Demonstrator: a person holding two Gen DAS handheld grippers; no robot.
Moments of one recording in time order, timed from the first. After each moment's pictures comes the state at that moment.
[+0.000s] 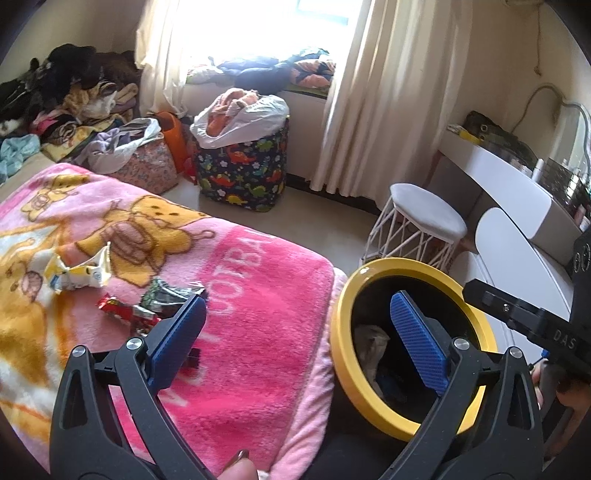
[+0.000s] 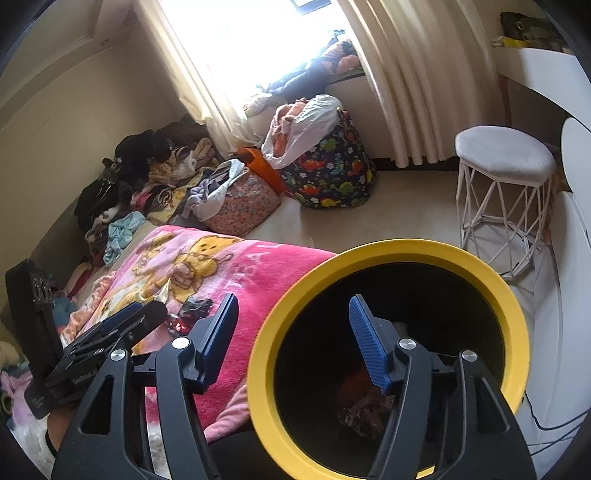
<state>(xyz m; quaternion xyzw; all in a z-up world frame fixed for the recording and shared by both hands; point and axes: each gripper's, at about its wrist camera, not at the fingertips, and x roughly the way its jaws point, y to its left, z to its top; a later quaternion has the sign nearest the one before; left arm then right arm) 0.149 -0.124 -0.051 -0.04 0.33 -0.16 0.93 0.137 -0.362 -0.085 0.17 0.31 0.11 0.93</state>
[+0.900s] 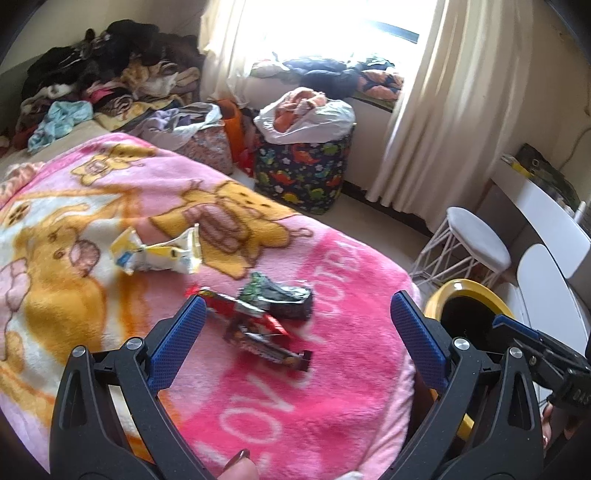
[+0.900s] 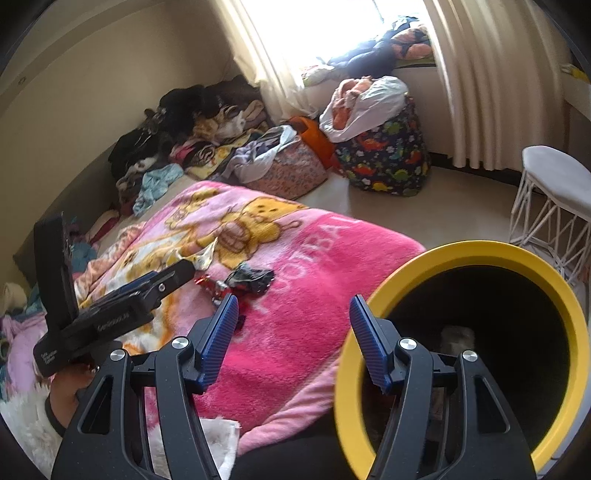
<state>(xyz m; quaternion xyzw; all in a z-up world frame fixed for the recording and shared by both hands) 0.165 -0.035 -0.064 -0.09 0.34 -0.07 0.93 0.161 -0.271 -0.092 0.09 0.34 0.21 0.91</state>
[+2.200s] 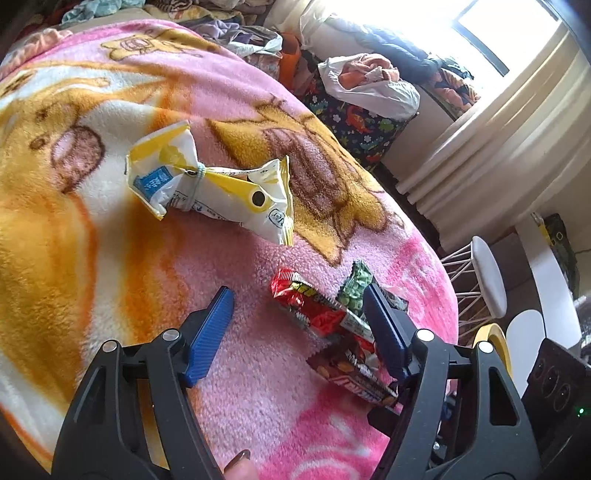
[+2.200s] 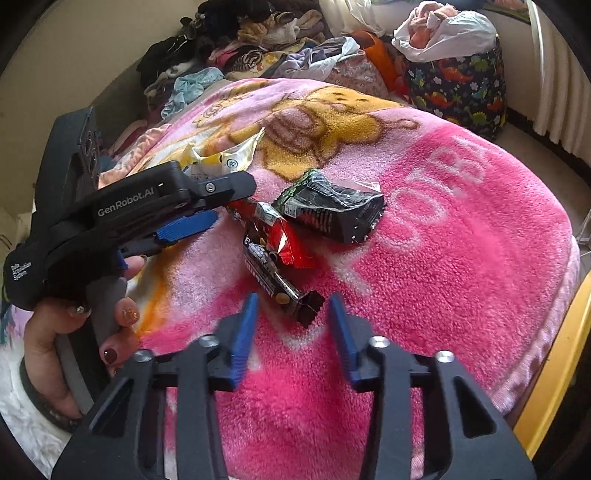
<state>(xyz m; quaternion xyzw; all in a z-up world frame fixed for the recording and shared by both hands) 0.228 0.051 -0.141 -0.26 0.43 -0.04 0.86 0.240 -0.146 -0.181 0.02 0.47 0.31 0.82</state>
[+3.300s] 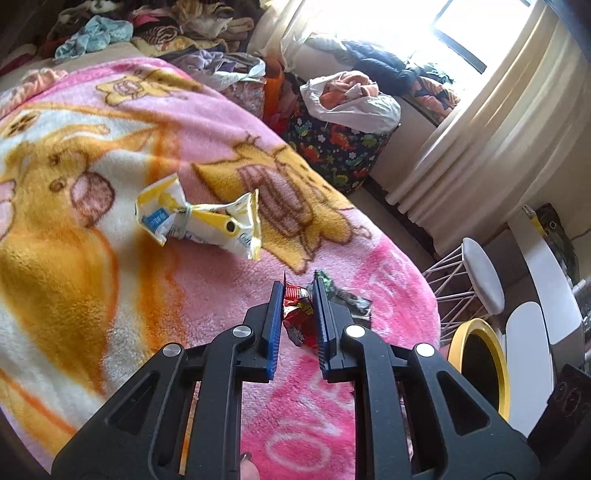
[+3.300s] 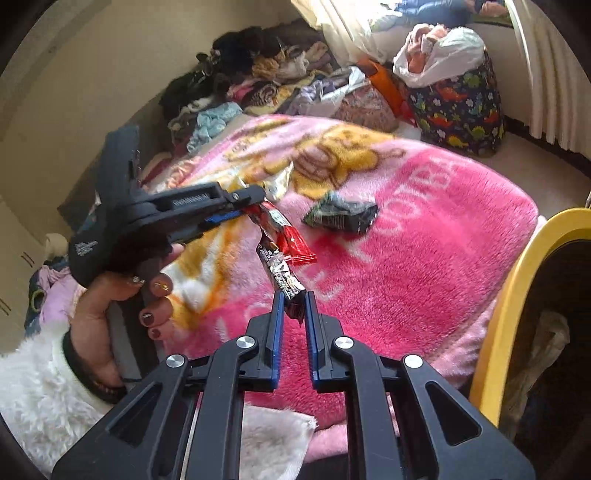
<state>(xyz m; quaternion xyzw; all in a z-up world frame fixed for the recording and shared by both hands) 0.204 0.033 -0.094 -0.22 0.39 -0.04 0.89 0.170 -0.200 -0.128 0.08 0.40 0.33 0.85</state>
